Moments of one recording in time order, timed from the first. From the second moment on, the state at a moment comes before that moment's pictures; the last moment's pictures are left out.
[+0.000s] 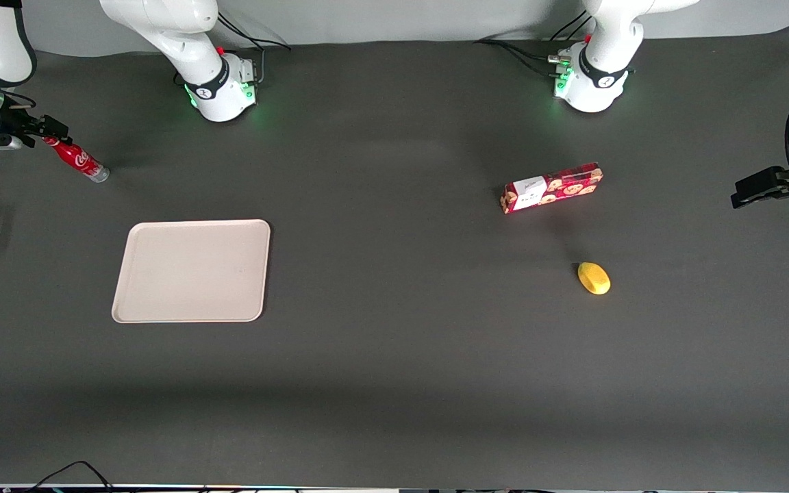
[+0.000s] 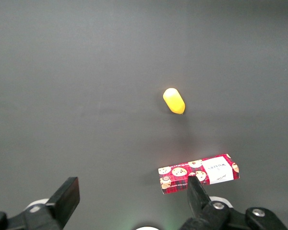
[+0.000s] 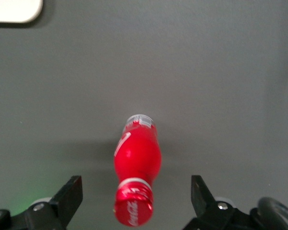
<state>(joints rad) -0.18 -0.33 -0.77 -2.62 -0.44 2.30 -0.61</state>
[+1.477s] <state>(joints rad) -0.18 -0.32 -0.80 -2.66 -0.46 2.38 -0.60</state>
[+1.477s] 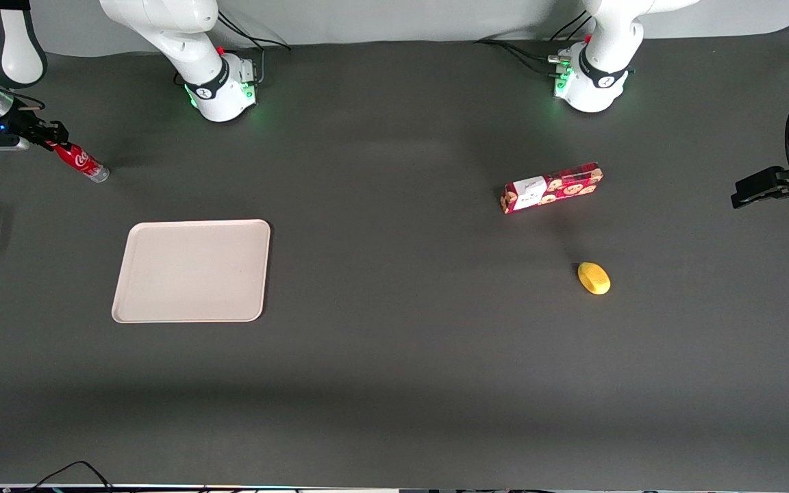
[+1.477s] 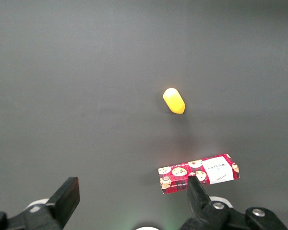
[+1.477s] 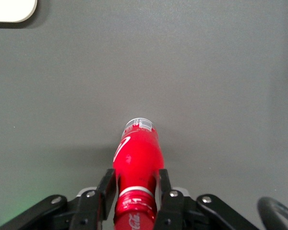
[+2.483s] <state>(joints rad) -0.16 -0.33 -0.67 -2.49 -0.45 2.15 -0.54</state>
